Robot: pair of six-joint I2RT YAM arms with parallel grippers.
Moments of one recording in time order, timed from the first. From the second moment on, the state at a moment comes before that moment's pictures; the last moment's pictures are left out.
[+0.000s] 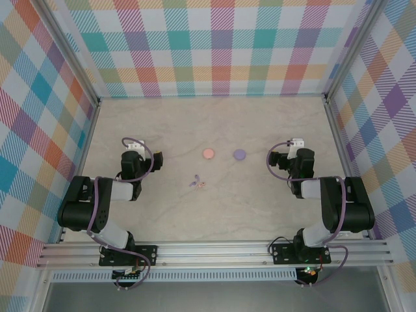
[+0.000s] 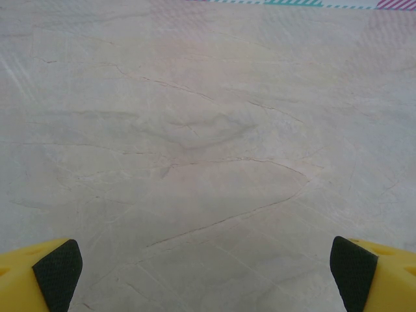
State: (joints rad) left arm -0.08 1.57 0.41 0.72 -0.05 -0.08; right arm 0.01 1.53 0.40 0.69 -0.09 0.05
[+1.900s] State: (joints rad) left arm -0.37 1.95 1.16 -0.11 0.48 -0.76; right arm 0.41 2.28 1.79 -0.76 -0.69 0.39
